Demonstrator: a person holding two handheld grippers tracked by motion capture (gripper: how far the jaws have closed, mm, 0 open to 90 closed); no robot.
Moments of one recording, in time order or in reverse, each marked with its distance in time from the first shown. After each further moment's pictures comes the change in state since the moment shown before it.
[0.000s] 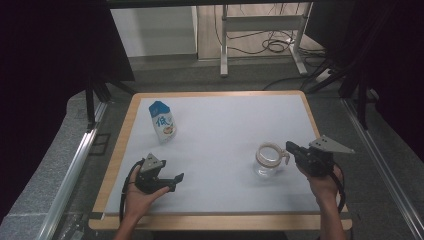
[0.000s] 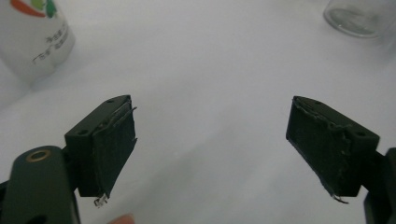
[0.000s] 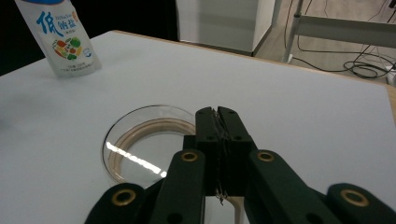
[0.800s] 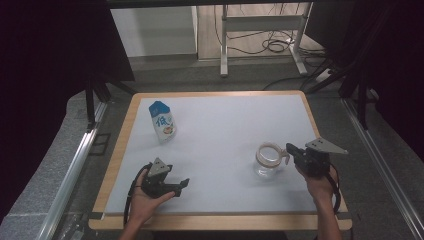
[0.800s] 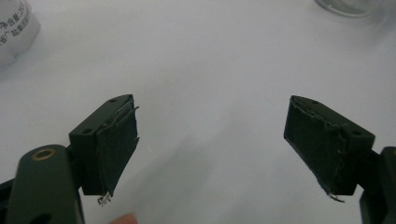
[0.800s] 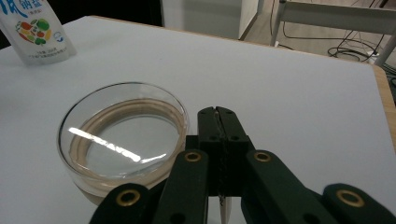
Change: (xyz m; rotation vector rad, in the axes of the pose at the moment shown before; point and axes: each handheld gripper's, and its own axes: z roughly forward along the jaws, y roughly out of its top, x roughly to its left) left arm -0.011 -0.008 0.009 0.034 -0.023 0.024; right arm -0.004 -0.014 0.014 0.046 -0.063 0.011
